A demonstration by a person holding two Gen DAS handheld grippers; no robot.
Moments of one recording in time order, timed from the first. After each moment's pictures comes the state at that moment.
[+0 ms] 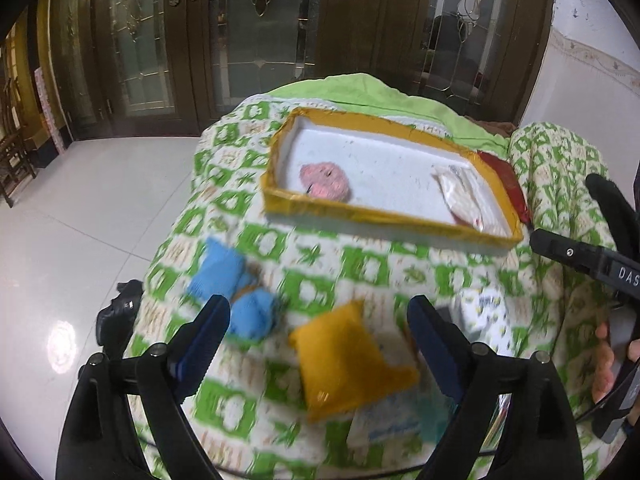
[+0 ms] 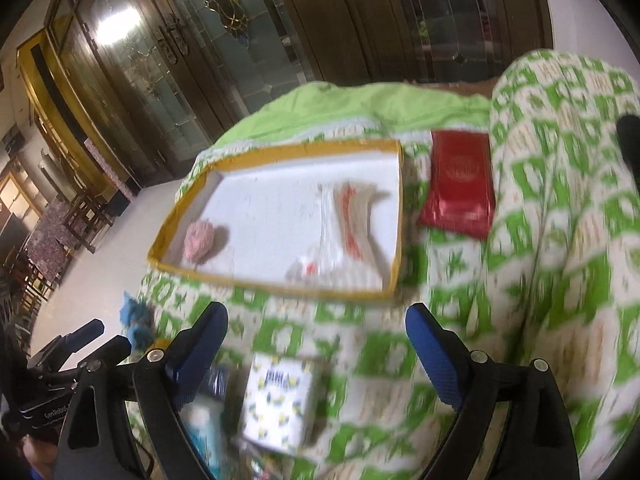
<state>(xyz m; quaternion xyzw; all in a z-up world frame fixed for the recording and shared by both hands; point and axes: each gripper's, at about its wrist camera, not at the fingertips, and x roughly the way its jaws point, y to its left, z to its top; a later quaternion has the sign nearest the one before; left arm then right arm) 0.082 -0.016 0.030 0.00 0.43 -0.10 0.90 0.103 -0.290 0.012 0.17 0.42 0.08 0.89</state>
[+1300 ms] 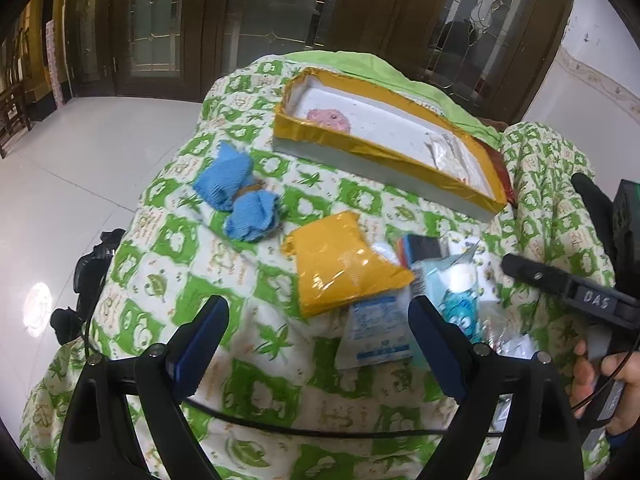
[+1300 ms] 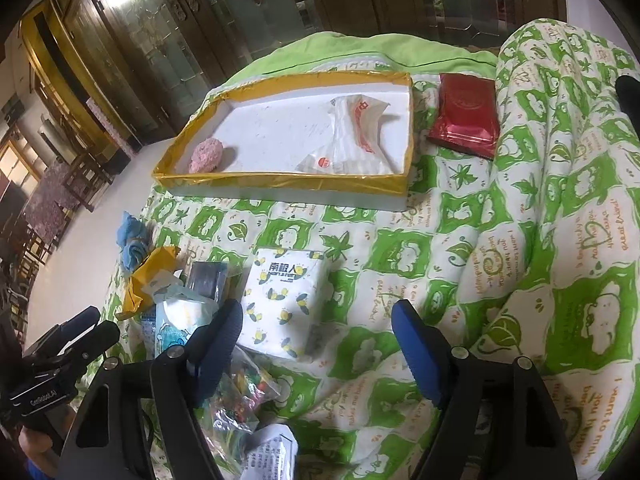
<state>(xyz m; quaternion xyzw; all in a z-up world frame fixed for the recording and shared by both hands) 0.037 0.001 0.004 -0.07 0.45 -0.11 0.88 0.062 -0.268 -0.020 0.14 0.47 0.10 0.86</state>
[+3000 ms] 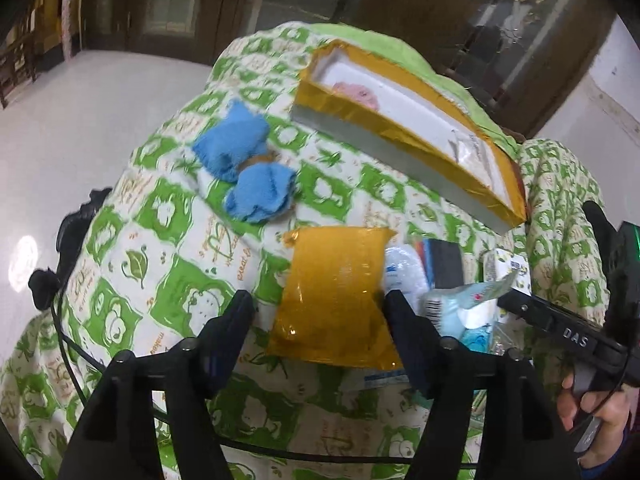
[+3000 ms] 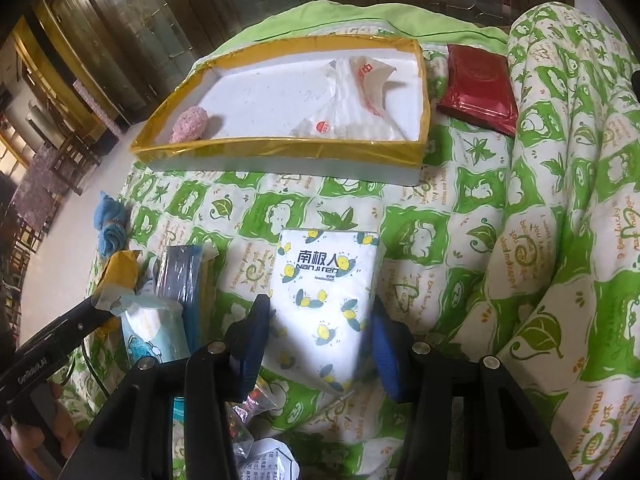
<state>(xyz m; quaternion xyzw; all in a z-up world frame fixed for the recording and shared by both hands) 0.060 0.012 -0.028 -0.13 0.49 -0.09 0.85 0.078 -0.257 -0.041 0.12 0.52 0.09 0.84</state>
